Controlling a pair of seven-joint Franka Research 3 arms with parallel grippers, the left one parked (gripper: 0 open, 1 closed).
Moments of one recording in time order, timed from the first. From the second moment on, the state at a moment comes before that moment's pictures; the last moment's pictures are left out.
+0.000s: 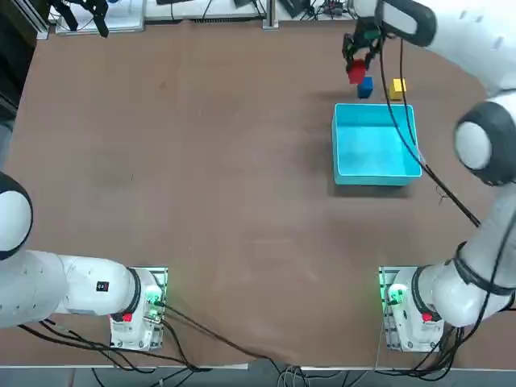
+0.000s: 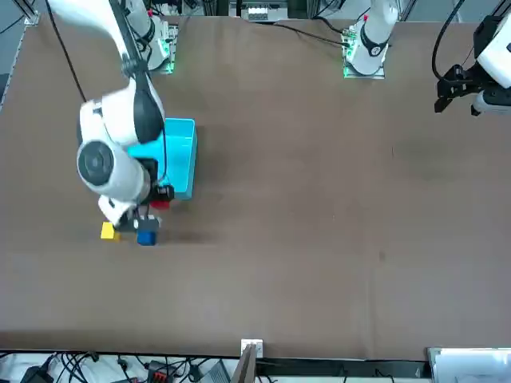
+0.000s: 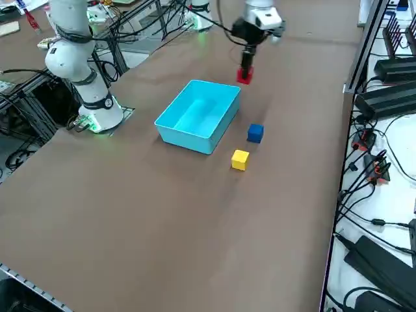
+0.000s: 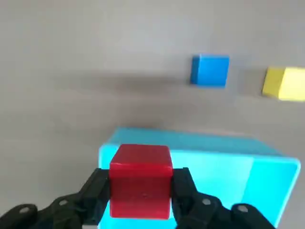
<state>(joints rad) 0.37 0.35 -0.06 -1.66 0.02 1.85 0.24</state>
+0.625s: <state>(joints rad) 0.41 0.00 -0.04 -2.30 0.02 2.17 0.28</state>
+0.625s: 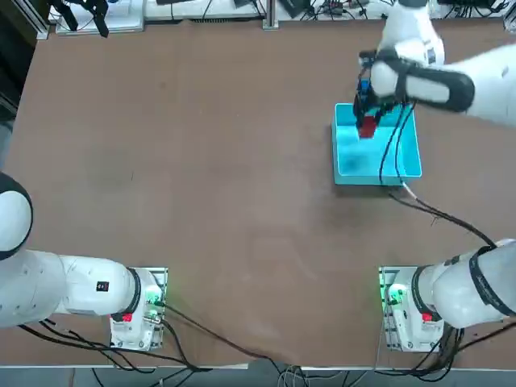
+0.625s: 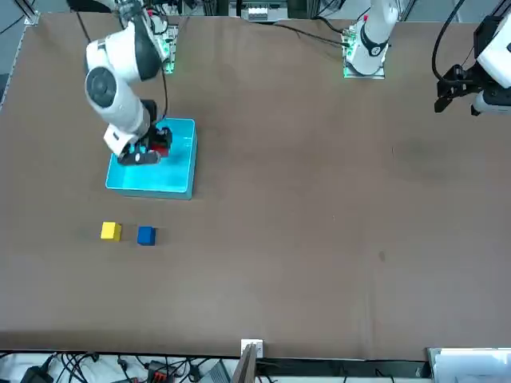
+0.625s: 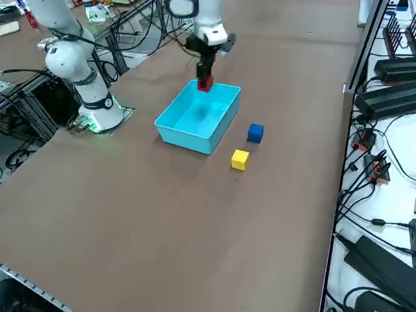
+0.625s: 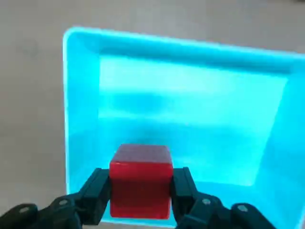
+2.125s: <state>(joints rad) 0.43 0.02 -0.06 -2.28 0.02 2.22 0.31</state>
